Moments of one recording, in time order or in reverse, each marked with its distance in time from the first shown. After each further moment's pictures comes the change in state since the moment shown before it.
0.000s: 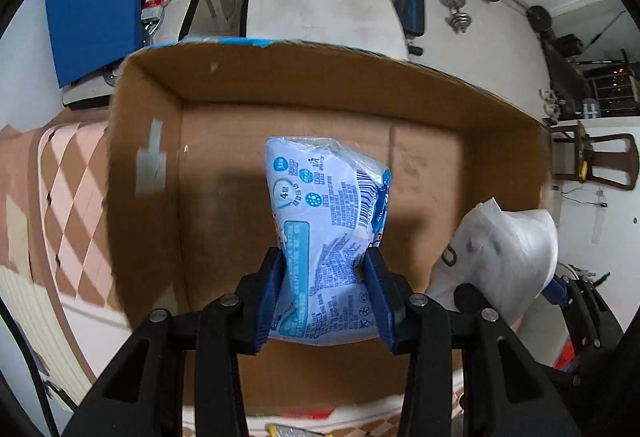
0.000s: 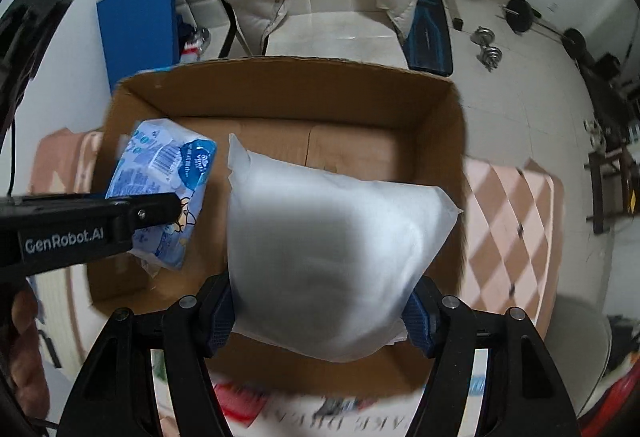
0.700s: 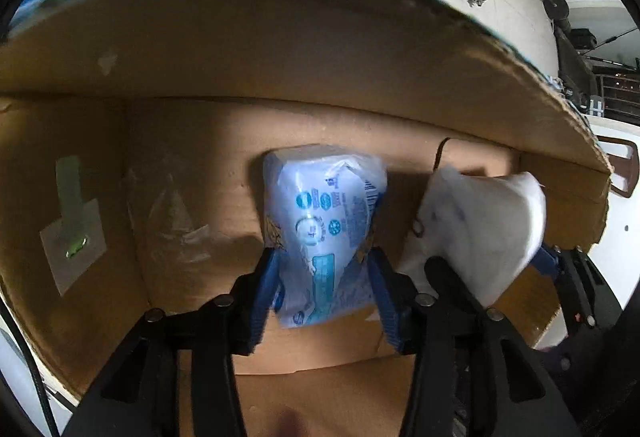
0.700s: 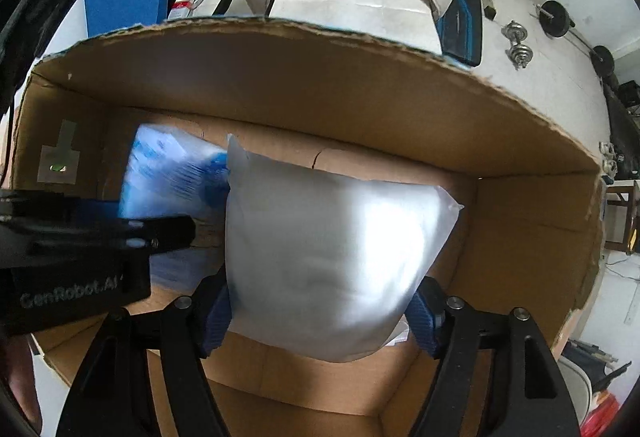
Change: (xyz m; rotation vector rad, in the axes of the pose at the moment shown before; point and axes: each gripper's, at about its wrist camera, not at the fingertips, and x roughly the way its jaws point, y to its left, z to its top) left arm 0.061 0.004 0.040 -0.043 0.174 -0.068; right arm 0.110 0.005 0.062 -0.098 0.142 -0.014
